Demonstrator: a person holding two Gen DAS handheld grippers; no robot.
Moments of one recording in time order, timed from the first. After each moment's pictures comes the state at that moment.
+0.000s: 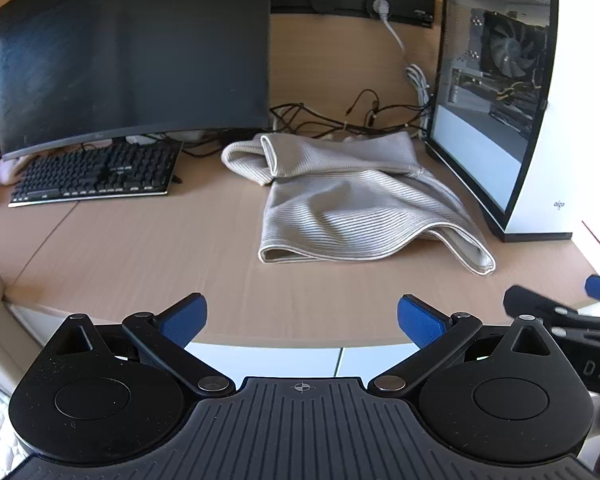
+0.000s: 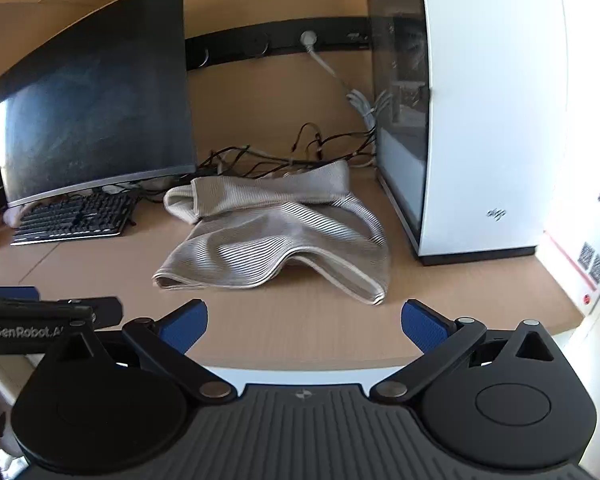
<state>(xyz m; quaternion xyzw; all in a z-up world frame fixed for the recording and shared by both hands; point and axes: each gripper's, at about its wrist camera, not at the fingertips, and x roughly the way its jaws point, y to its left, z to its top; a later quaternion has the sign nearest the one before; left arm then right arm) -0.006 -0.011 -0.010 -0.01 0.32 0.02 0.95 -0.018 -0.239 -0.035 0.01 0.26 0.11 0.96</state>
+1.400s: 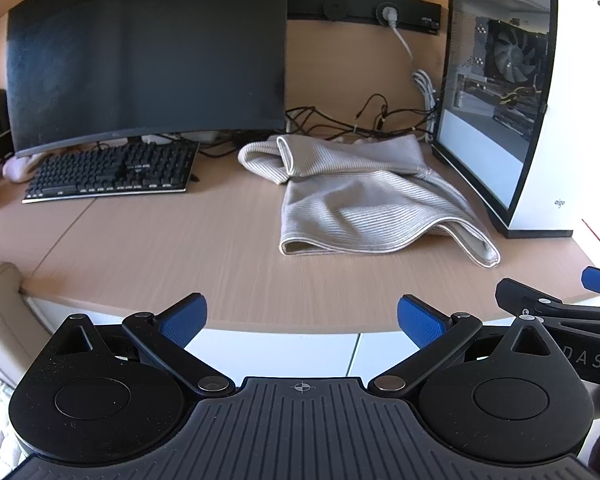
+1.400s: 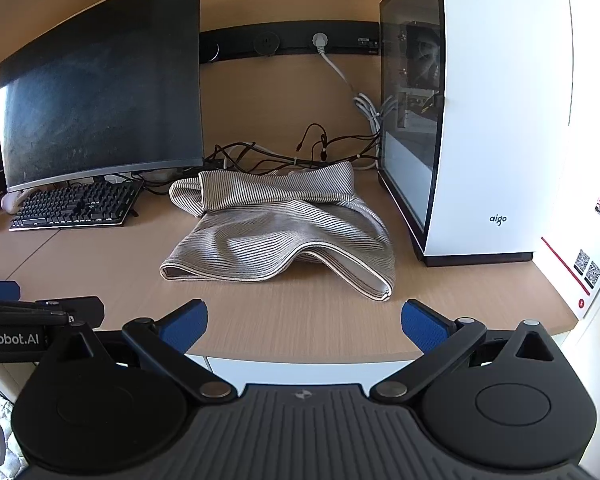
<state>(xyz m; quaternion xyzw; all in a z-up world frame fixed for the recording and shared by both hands) -0.036 0.003 -0.007 -0.01 0.31 0.03 0.95 -0.027 -0.223 -0.039 -0.01 0.26 0.12 0.96</state>
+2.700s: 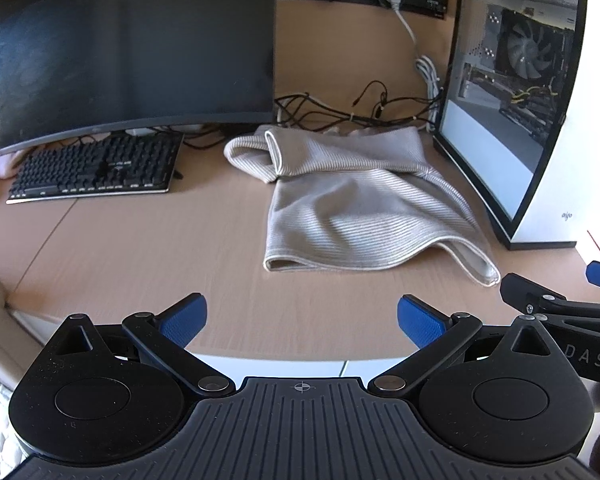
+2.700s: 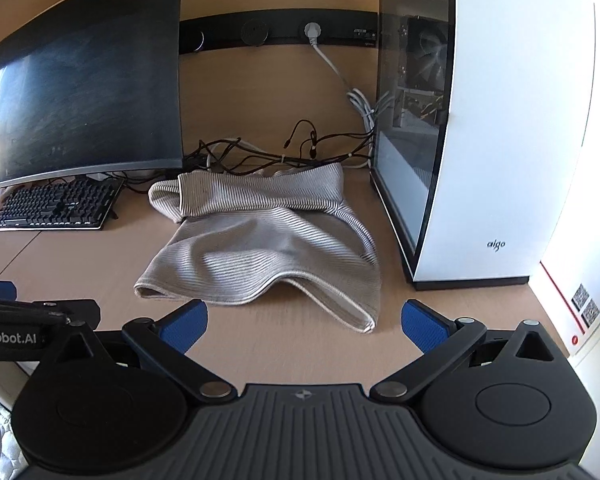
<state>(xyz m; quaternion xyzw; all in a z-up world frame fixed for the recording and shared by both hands) 0.022 -0.006 0.013 -0.02 0.36 0.03 0.93 0.027 -0.227 -0.017 -0.03 0.28 0.11 0.95</state>
